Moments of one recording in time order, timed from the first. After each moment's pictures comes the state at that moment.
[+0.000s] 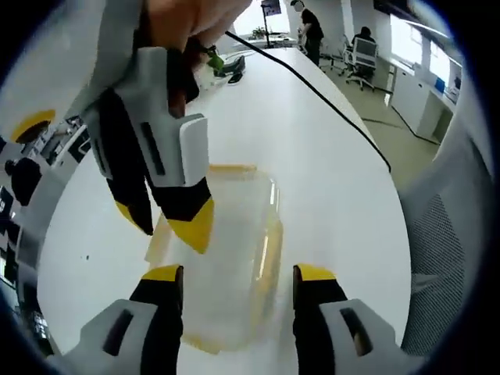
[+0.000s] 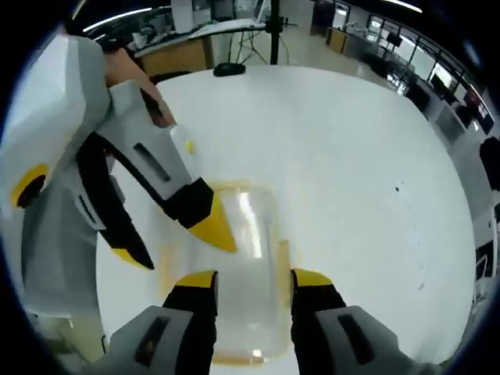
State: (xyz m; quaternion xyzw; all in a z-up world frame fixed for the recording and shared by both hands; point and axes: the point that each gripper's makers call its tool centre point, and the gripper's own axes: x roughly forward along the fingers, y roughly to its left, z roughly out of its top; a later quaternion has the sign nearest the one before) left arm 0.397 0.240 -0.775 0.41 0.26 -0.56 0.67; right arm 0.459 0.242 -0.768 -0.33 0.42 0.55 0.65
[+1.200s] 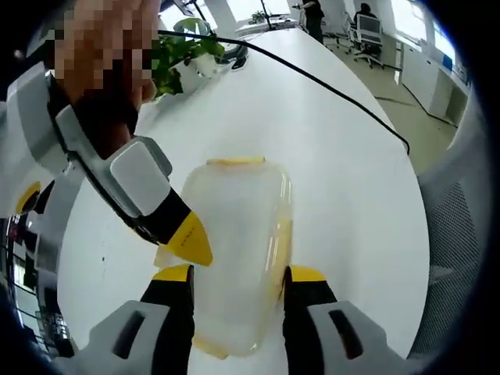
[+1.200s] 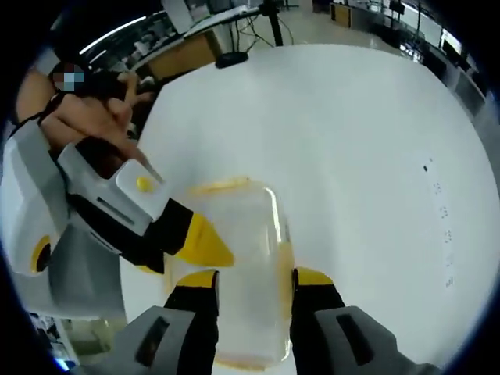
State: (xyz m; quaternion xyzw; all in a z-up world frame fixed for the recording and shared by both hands) left arm 0.408 0.235 -0.778 0.44 0.26 -0.52 0.69; right arm 0.457 0.245 -0.781 -0.29 0.49 0.57 0.60
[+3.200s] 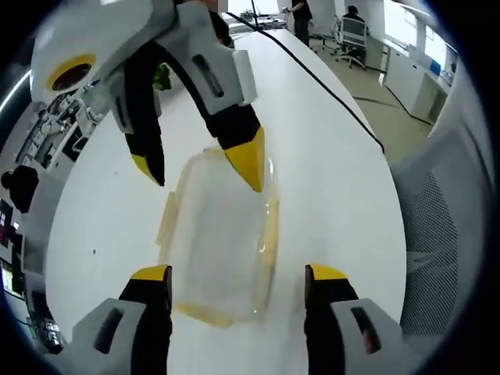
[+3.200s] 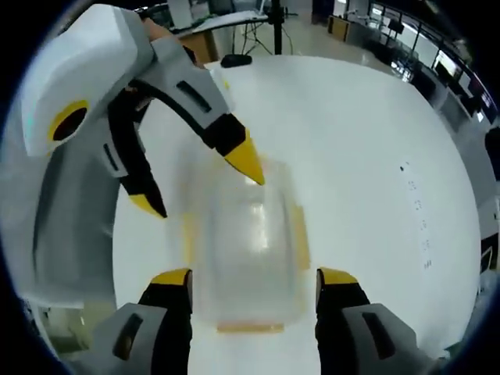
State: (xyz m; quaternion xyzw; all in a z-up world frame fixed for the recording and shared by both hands) left arm 0.402 0.266 -0.766 0.43 0.30 -0.55 0.65; right arm 0.429 0.211 -0.760 -0.34 0.45 0.54 0.62
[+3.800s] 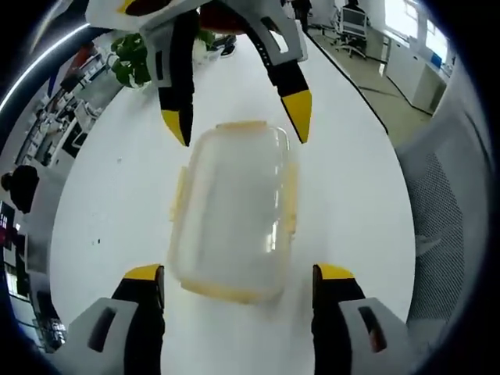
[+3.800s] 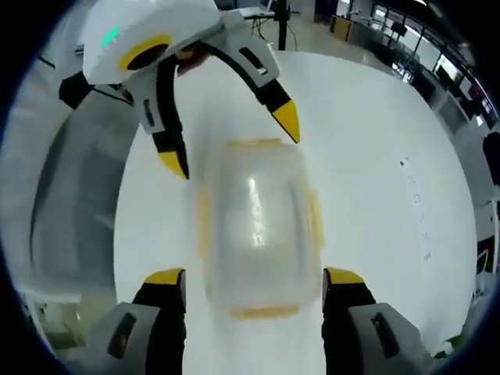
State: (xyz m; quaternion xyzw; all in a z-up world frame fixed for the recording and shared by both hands) left arm 0.420 0.288 -0.773 0.45 0.31 -0.54 0.64; right arm 0.412 0.198 -0.762 -0.36 0.44 0.54 0.63
